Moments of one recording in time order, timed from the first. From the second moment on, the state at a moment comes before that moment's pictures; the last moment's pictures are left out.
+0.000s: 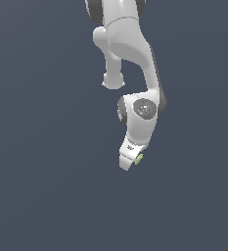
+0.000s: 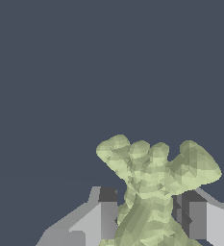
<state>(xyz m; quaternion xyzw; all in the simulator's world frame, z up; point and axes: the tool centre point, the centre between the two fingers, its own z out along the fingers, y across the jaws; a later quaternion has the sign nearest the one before) 0.045 0.093 0.069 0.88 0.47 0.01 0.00</state>
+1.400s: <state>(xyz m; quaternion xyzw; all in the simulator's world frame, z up) 0.113 0.081 0.335 0.72 0.68 0.13 0.01</state>
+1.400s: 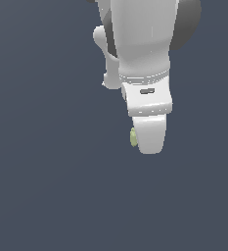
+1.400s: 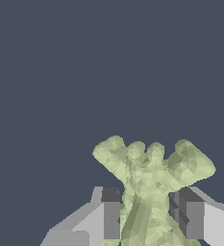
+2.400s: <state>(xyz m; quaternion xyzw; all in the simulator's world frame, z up) 0.128 0.075 0.475 0.62 0.76 0.19 0.00</state>
